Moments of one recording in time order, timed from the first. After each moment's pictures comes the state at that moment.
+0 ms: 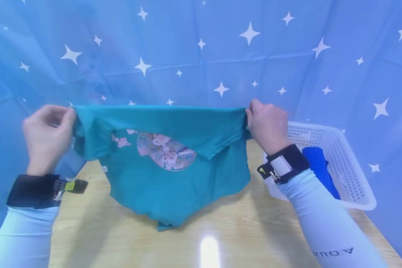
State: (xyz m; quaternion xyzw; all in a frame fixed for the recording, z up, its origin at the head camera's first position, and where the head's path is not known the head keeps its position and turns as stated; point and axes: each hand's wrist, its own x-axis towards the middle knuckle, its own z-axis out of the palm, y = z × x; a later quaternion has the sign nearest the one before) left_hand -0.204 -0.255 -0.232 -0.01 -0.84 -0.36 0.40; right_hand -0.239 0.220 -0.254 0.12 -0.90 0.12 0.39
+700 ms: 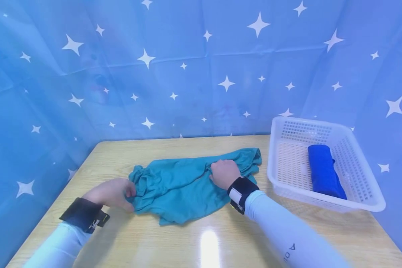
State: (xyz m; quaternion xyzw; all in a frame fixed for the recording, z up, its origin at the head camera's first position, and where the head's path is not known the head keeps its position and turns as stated) left_hand -0.190 -0.236 -0.375 -0.16 -0.96 -0.15 -0.18; right_hand -0.253 0.136 -0.416 0.25 -0.97 0.03 0.07
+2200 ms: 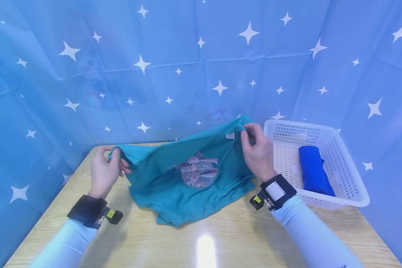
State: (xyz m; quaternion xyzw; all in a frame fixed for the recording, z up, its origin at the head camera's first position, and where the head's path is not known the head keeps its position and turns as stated) left_hand -0.213 -0.208 -0.365 -0.02 -0.79 -0.56 0.24; right_hand -0.230 0.215 -0.347 0.15 -0.80 0.42 0.41
